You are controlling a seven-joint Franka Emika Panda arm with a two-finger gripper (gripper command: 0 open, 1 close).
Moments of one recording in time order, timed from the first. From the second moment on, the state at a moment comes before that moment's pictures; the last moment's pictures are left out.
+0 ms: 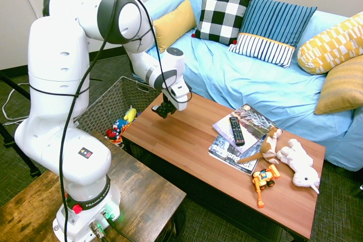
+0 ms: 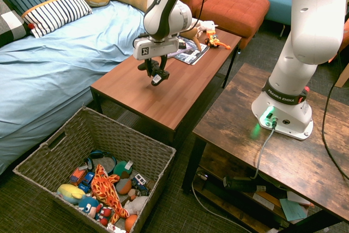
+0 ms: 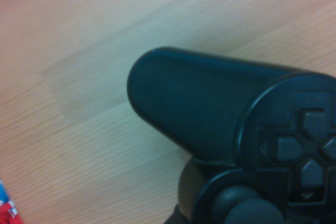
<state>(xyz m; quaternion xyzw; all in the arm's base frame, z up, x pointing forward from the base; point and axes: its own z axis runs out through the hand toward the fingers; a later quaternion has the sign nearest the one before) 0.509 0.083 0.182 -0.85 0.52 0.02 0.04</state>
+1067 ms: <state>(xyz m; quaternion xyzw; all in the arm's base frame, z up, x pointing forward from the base) 0.468 0.399 0.127 -0.94 0.35 0.01 -0.01</state>
